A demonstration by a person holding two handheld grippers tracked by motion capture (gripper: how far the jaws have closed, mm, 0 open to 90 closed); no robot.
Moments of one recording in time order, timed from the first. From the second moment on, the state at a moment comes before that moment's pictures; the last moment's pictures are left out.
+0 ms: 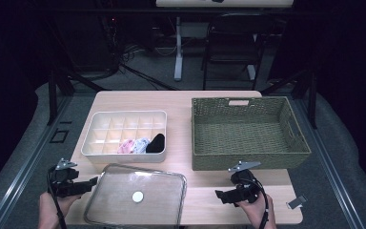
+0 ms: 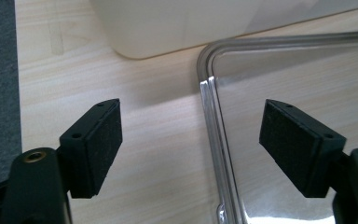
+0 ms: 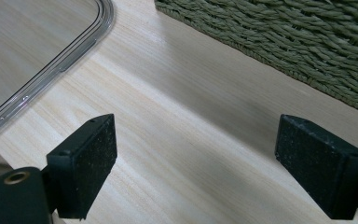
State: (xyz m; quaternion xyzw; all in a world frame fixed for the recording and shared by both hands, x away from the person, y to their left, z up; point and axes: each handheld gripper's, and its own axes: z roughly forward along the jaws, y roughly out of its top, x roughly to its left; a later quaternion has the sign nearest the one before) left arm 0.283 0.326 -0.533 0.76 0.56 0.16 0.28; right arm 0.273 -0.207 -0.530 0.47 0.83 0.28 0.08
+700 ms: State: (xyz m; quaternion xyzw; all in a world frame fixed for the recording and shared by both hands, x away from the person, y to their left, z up) left arm 0.279 0.317 -0.555 0.78 0.58 0.10 0.21; right arm 0.271 -0.200 -0.531 0.47 0.83 0.29 0.07
